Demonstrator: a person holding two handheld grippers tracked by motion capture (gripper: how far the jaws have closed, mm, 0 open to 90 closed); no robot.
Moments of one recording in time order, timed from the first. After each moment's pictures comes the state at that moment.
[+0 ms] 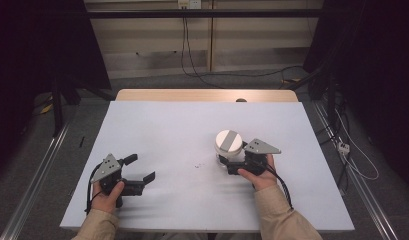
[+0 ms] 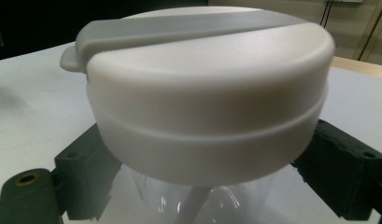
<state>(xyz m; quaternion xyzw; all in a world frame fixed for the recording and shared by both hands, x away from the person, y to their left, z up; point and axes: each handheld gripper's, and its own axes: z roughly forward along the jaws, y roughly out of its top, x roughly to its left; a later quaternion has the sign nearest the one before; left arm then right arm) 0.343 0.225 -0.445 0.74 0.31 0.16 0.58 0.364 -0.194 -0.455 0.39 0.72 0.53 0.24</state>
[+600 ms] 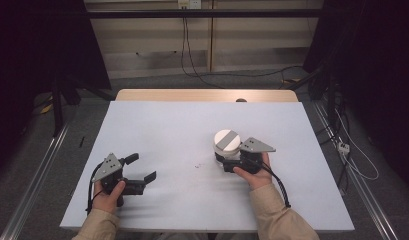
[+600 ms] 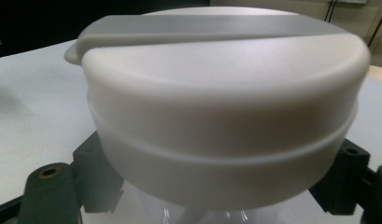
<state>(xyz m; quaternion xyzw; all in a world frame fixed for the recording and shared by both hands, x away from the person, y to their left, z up) 0.345 0.223 -0.444 0.74 0.30 0.16 0.58 0.369 -0.183 -0.455 0.38 0.72 0.52 0.24</state>
